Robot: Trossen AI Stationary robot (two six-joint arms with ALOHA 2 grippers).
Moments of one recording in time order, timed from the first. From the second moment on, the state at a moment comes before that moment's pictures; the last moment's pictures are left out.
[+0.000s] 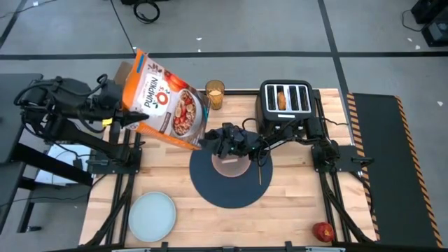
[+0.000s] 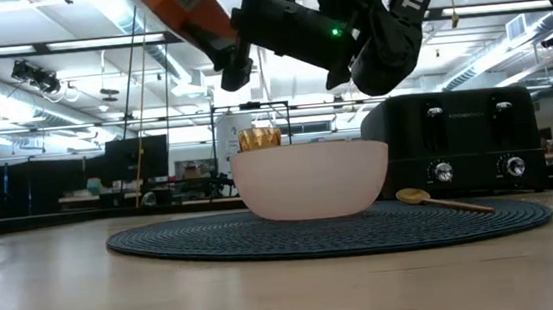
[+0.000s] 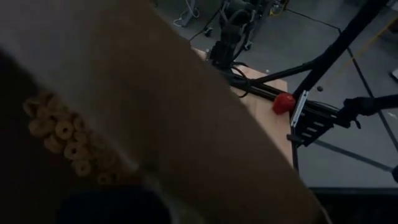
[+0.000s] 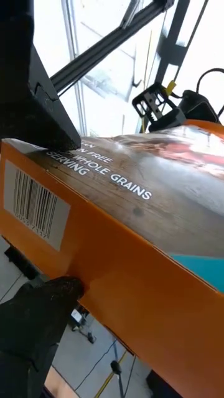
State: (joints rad) left arm -0.16 1.07 1.90 -1.29 -0.27 -0.41; right arm 0.03 2.14 1.14 1.55 0.08 0.83
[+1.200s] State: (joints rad) left arm -0.16 1.04 1.90 -1.11 -0.16 -0.15; right arm 0.04 2.14 1.23 1.55 0.05 1.02
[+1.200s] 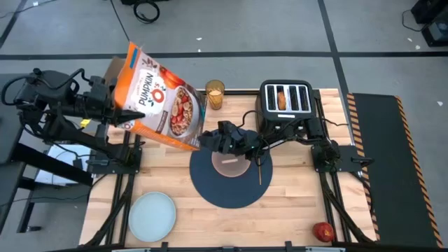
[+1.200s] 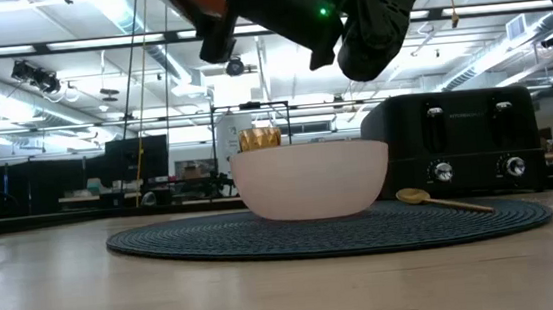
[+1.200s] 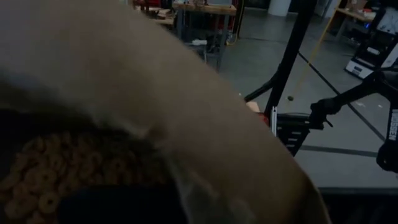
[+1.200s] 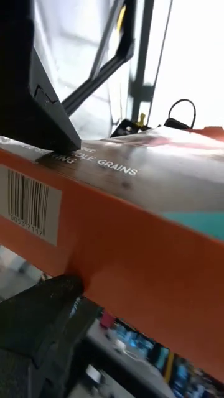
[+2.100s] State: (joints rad) left arm -0.24 1.03 1.84 -1.02 -0.08 -0.05; right arm 0.06 2.14 1.22 1.52 -0.01 1.05
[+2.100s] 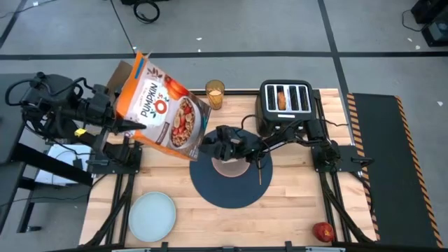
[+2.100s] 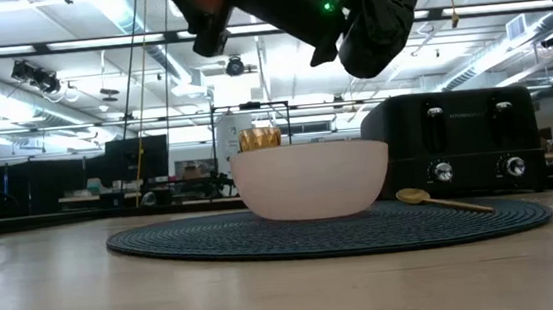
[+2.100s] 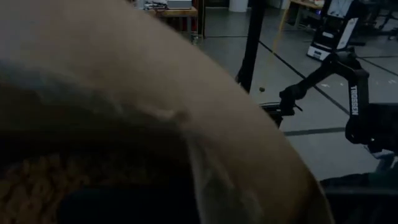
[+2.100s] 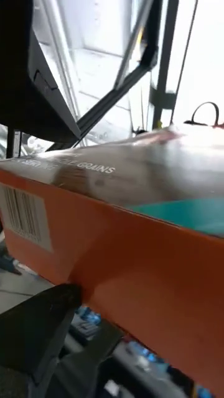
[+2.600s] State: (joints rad) left arm -0.24 1.04 1.84 -0.99 -0.07 -0.04; right arm 0.05 2.14 1.26 1.53 0.03 1.17
